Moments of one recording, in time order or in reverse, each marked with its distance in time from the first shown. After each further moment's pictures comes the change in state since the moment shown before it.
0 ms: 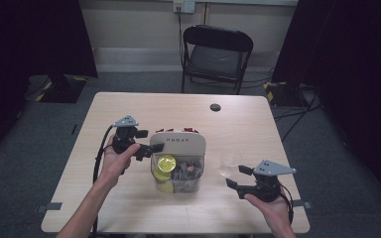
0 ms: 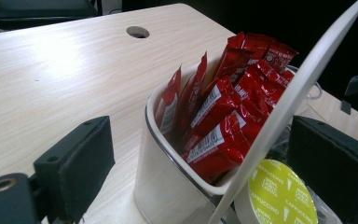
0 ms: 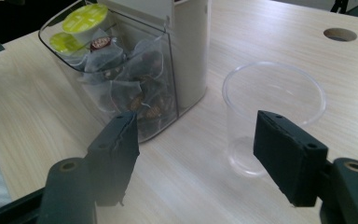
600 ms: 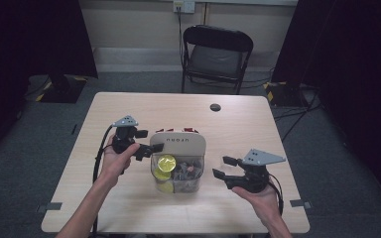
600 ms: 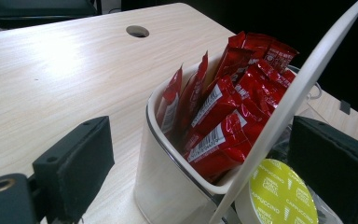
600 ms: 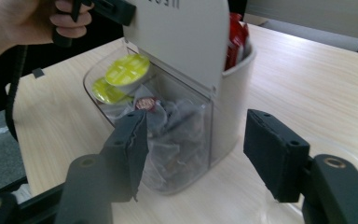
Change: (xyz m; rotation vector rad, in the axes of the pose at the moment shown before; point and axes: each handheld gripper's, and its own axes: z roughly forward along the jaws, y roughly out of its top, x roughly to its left) left arm 0.001 0.000 0.001 -0.004 -0.010 -0.012; right arm 0.019 0.043 0.017 -0.060 0.104 -0.045
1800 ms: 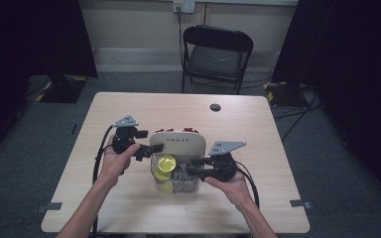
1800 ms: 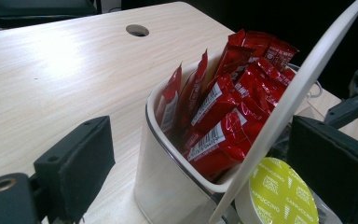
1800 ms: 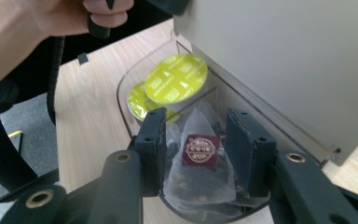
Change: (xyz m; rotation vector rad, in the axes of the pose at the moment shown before) left arm -0.001 0.000 0.000 0.010 0.008 0.008; right arm 0.009 0.014 0.077 0.116 0.216 -0.011
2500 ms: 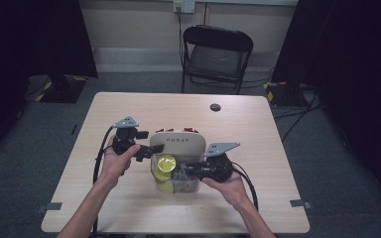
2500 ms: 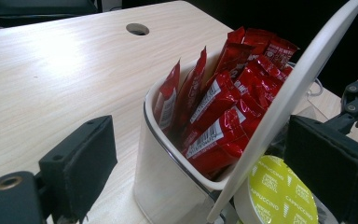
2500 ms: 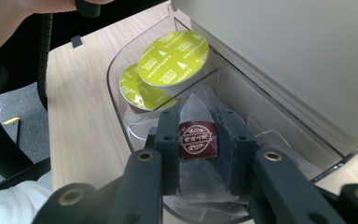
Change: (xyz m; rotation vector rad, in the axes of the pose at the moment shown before) left arm -0.001 -0.002 0.001 -0.001 -0.002 -0.001; right arm -0.002 -0.004 0.012 0.054 -0.005 -0.005
